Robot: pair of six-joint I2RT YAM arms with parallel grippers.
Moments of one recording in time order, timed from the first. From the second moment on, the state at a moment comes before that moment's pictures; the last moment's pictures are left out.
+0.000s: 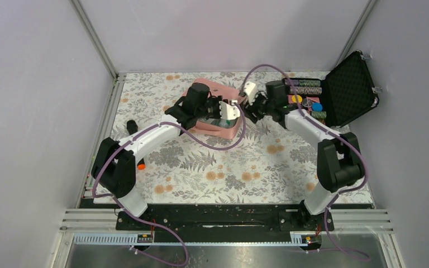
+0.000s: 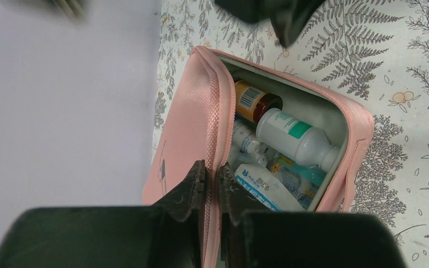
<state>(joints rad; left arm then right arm) -0.62 1.65 1.28 -0.12 0.27 1.03 0.32 1.66 1.18 -0.17 -0.41 -0.56</state>
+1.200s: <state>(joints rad) -0.44 1.68 1.55 -0.43 0.58 0.71 0.53 1.75 1.23 0.14 -0.08 -0.76</state>
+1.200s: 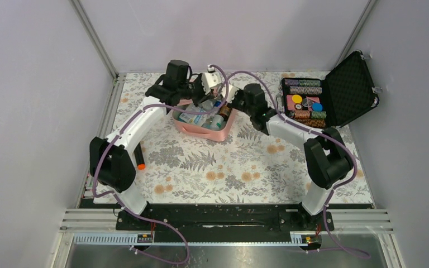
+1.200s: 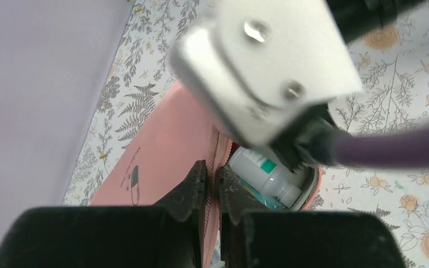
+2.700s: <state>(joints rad) -0.24 1.50 1.19 -0.29 0.14 0.02 0.37 1.87 1.32 -0.01 -0.53 0.25</state>
